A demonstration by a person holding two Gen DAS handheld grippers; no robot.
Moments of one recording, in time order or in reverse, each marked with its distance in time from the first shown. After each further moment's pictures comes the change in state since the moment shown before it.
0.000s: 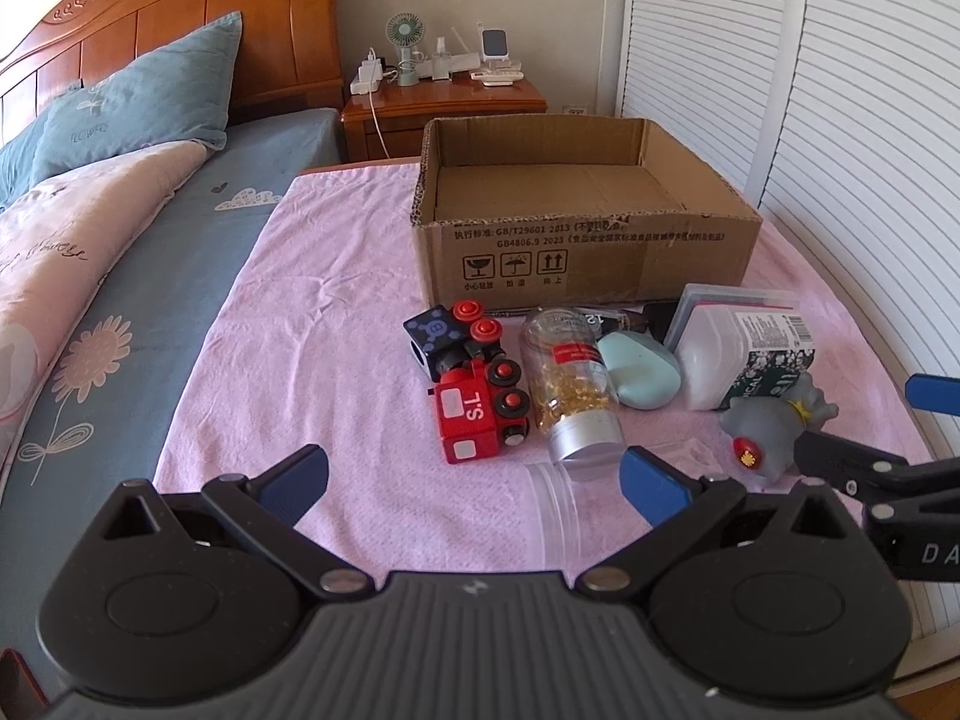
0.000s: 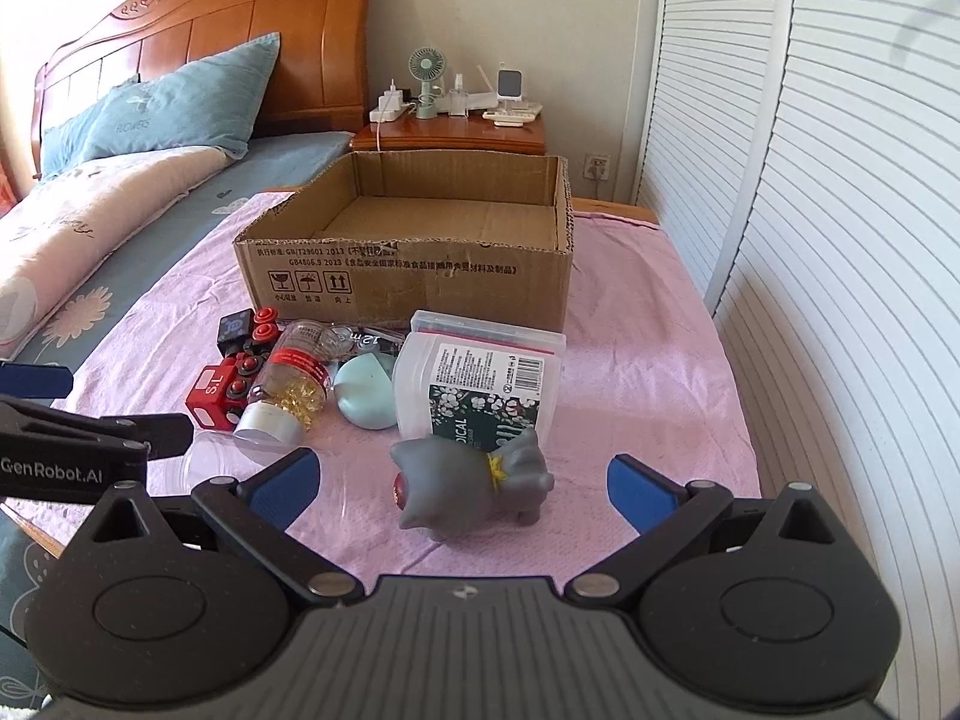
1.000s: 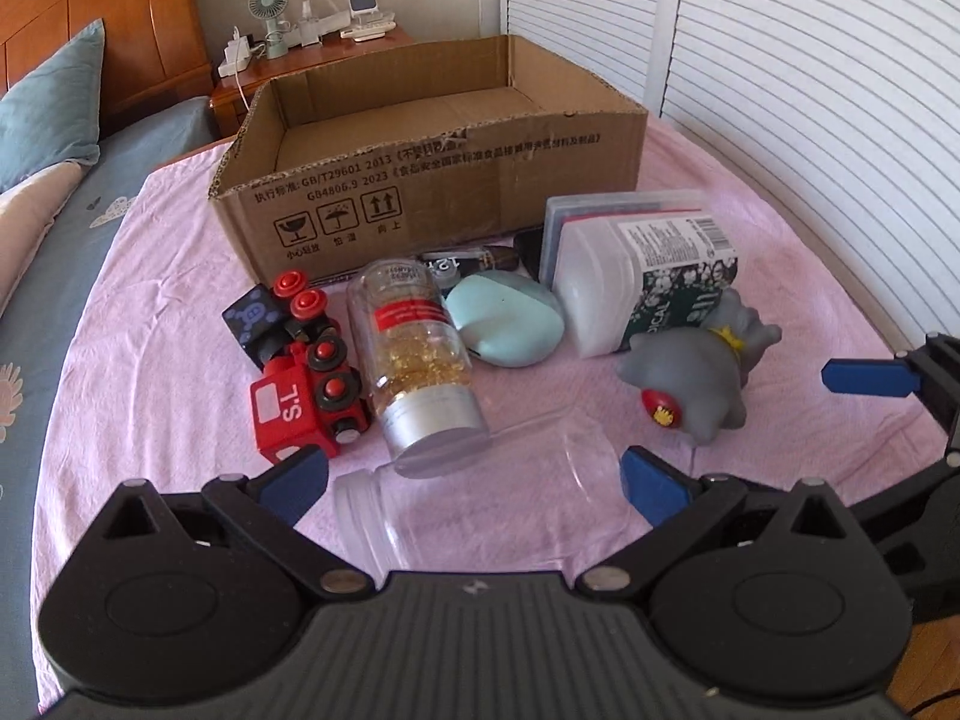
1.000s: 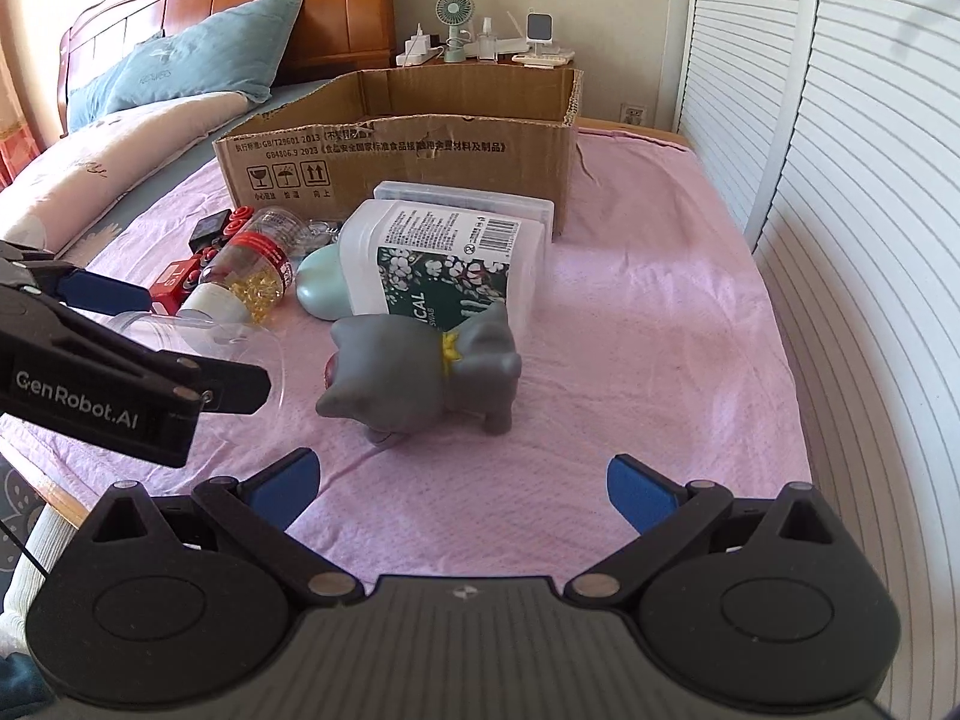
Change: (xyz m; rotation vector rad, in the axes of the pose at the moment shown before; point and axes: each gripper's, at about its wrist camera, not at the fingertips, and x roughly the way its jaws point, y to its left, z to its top) left arm 0.045 -0.055 -0.007 0.185 0.101 -0.134; right arm 0.042 -0.033 -0.042 -0.024 0.090 0.083
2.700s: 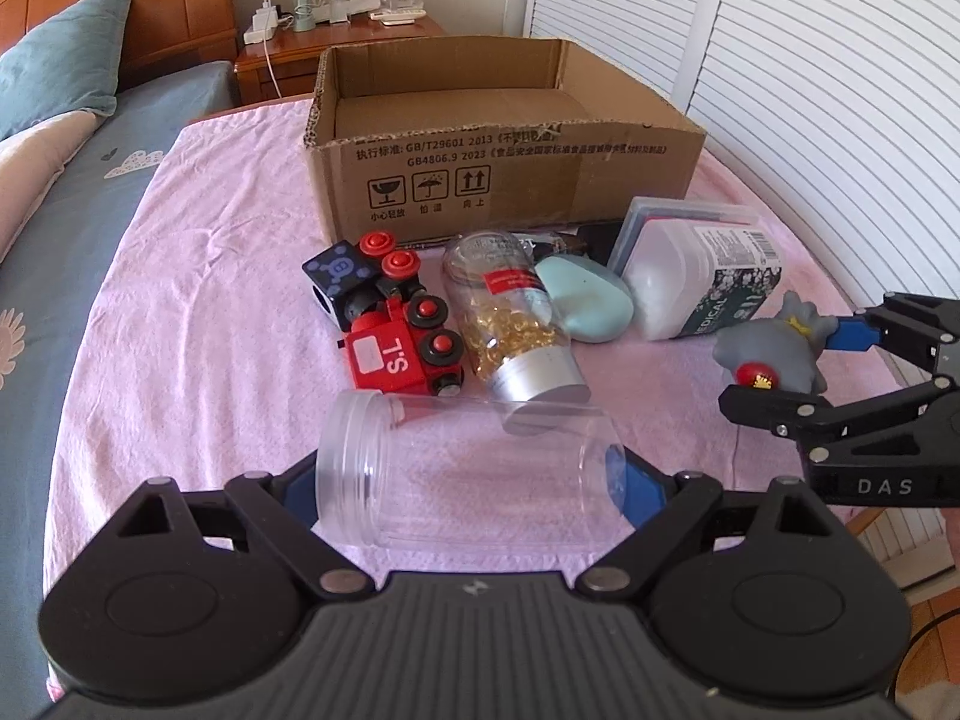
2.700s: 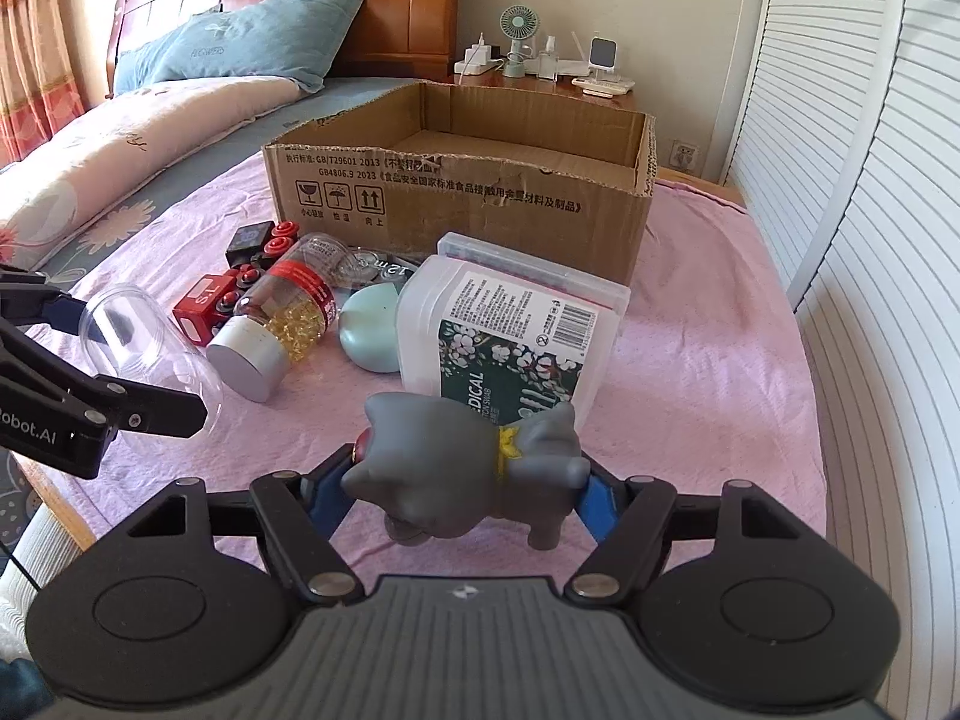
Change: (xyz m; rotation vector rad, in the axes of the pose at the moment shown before) left arm -0.013 0.056 -0.008 -0.079 0.016 -0.066; right arm 0.008 0.020 0.034 -0.136 -0.009 0.038
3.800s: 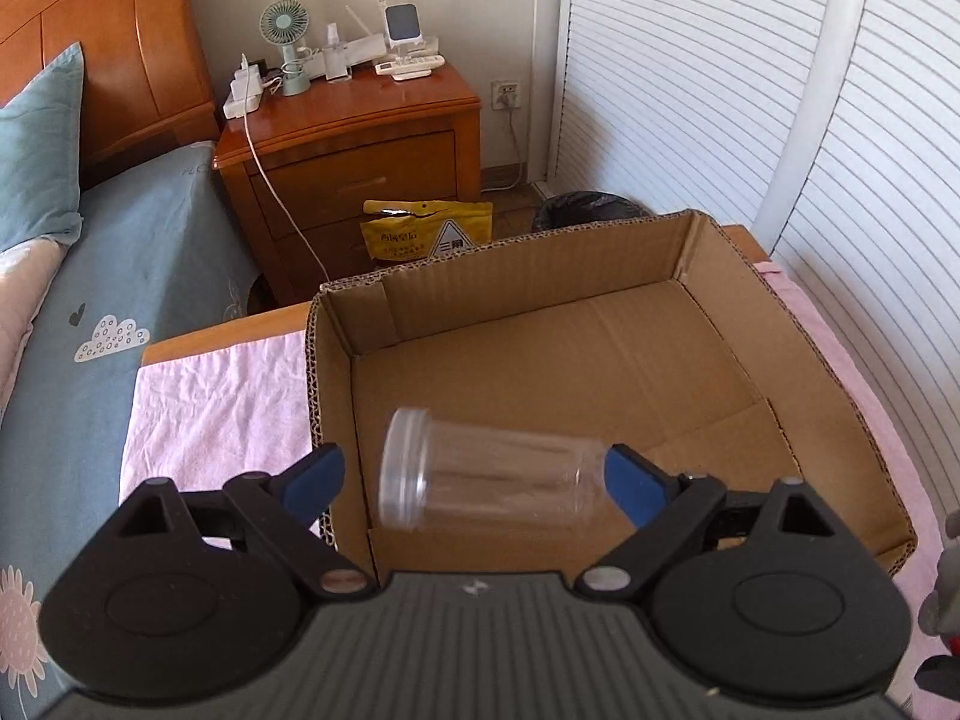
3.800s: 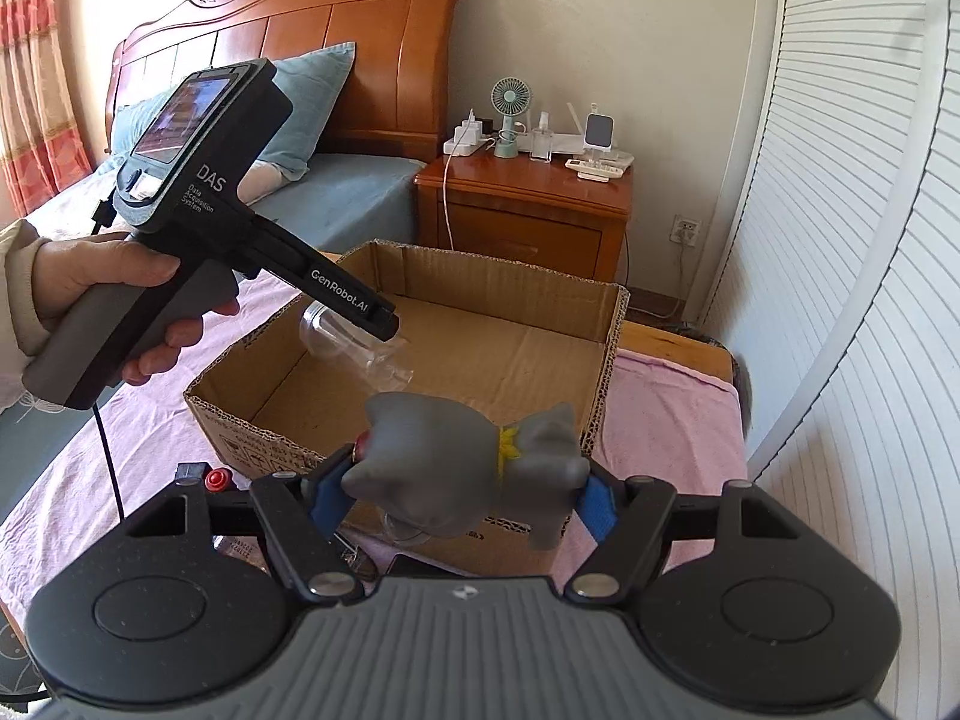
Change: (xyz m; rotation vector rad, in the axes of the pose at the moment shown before) left arm 0.115 0.038 0.239 0.043 -0.004 0.072; right arm 0.016 -0.056 0.149 -0.008 -0.082 0.012
